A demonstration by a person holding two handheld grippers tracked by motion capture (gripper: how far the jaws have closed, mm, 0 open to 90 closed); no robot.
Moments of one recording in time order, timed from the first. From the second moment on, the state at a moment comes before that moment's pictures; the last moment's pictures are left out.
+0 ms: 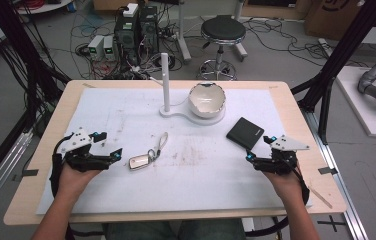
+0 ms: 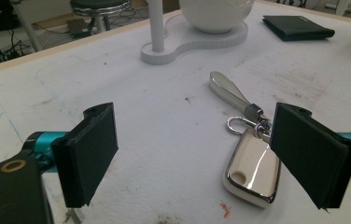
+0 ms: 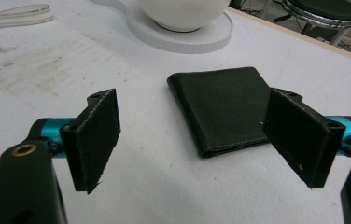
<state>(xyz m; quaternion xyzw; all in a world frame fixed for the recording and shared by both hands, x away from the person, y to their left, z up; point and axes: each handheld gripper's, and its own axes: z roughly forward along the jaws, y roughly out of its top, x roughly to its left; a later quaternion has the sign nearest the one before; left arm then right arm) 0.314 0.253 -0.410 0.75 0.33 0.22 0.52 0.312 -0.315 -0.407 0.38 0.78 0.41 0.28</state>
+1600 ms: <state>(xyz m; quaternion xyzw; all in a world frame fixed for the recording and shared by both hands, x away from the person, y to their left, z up) 0.318 0.251 -0.413 0.75 0.34 0.22 0.52 0.382 -0.279 -0.444 0.34 0.86 0.26 0.29</state>
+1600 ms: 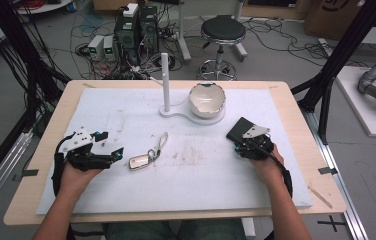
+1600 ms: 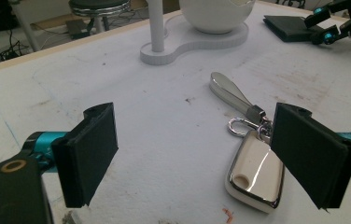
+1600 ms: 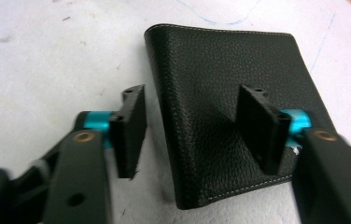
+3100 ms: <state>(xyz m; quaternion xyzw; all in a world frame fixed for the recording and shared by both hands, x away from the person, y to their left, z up) 0.318 0.252 -0.413 0.76 0.33 0.21 0.52 0.349 -0.270 -0.337 0.32 0.77 0.41 0.38</state>
